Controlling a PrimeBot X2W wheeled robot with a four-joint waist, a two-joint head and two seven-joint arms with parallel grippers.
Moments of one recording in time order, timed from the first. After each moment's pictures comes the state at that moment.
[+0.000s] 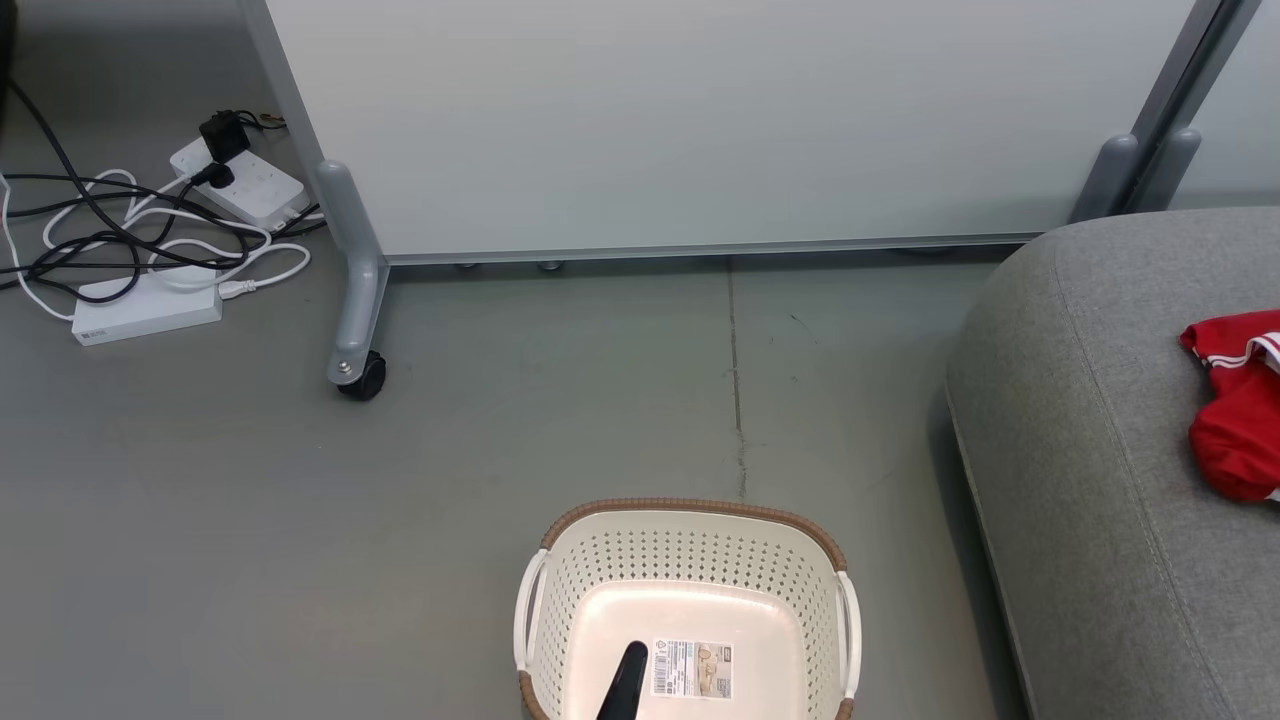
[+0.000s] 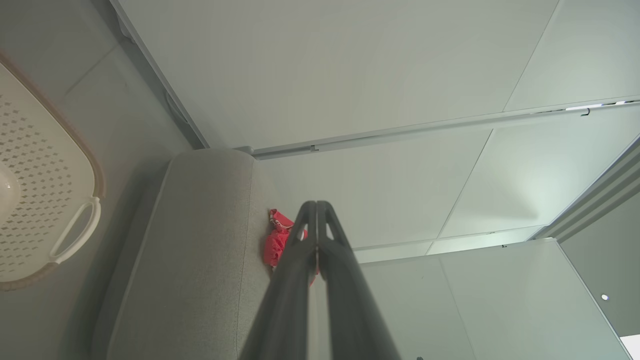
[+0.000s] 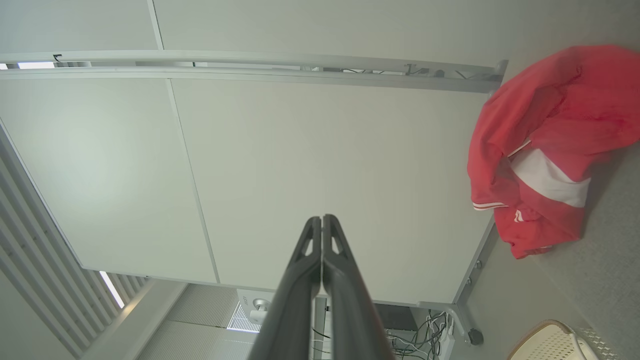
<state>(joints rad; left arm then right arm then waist) 0.23 0.08 -0.65 -0.16 -1.45 -0.10 -0.26 -0.27 -1.05 -1.33 1.23 1.56 0.13 1.38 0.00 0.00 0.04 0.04</state>
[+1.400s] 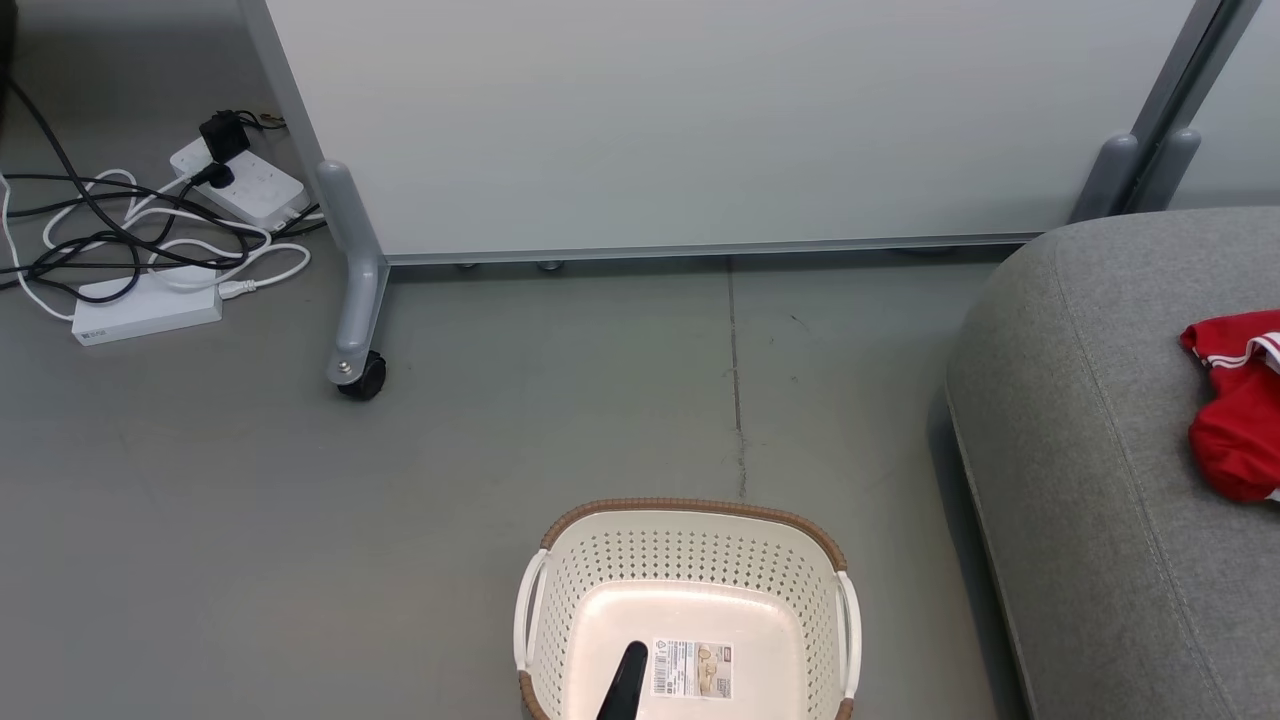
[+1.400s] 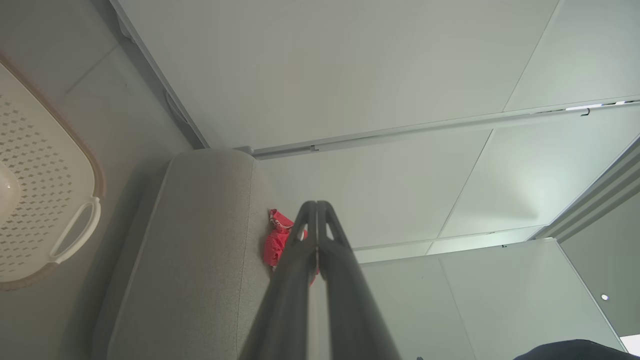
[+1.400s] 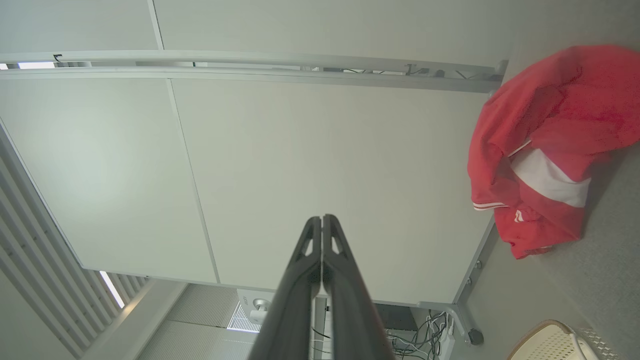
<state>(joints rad) 0.23 0.08 -0.65 -0.16 -1.45 -0.10 -0.26 -0.27 -1.05 -1.33 1.23 1.56 0.13 1.38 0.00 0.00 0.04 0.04</state>
